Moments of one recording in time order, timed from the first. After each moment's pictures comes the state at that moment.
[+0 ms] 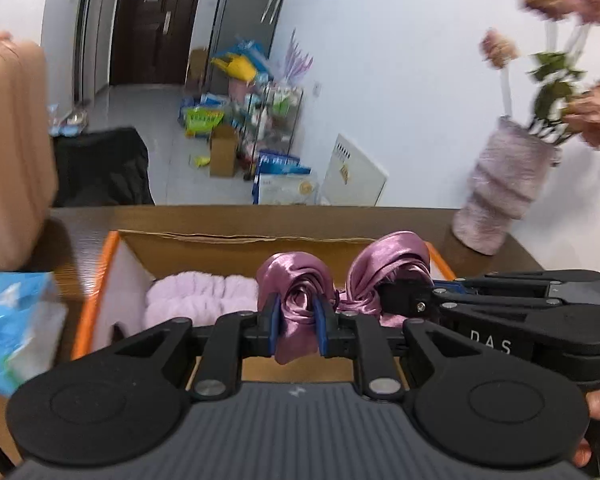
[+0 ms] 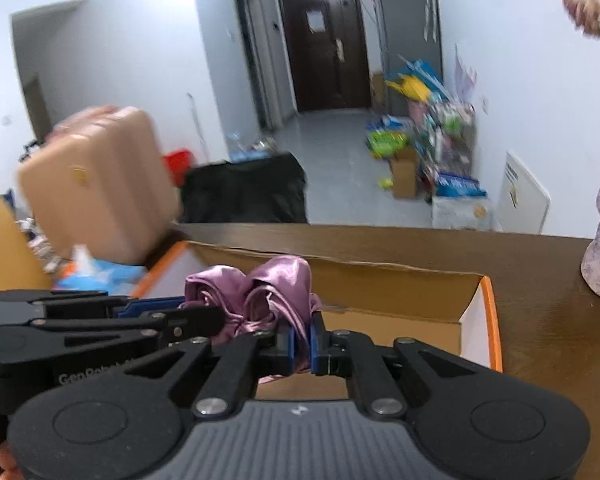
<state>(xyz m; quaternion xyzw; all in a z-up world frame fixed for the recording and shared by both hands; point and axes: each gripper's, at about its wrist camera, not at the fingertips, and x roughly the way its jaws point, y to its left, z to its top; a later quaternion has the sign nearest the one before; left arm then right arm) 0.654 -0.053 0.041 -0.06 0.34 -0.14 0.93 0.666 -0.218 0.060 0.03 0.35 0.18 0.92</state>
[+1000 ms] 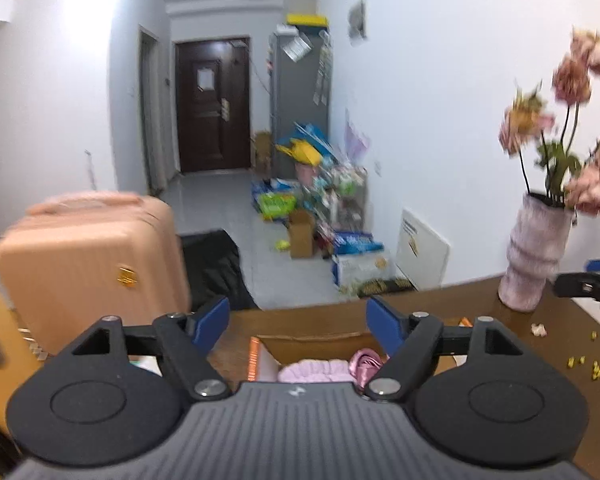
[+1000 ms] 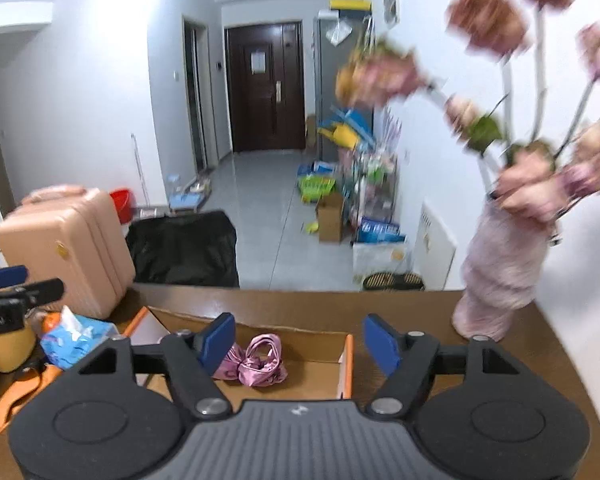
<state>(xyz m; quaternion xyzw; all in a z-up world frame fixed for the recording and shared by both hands) 0.536 -0.017 0.189 0.01 0.21 -0.02 0.98 0.563 -0.283 0.199 0.01 0.27 0.08 0.96</state>
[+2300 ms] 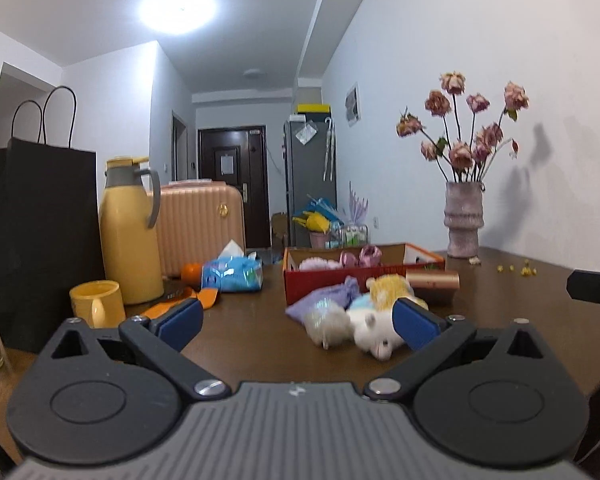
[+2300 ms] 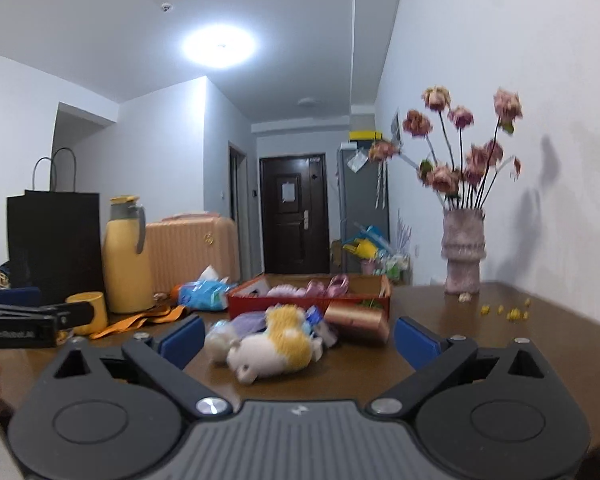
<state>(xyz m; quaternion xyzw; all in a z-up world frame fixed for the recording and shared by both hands) 0.079 0.010 0.029 0.03 0.08 -0.01 1.00 0.073 -0.250 0.020 0.03 0.06 0.11 0.99</state>
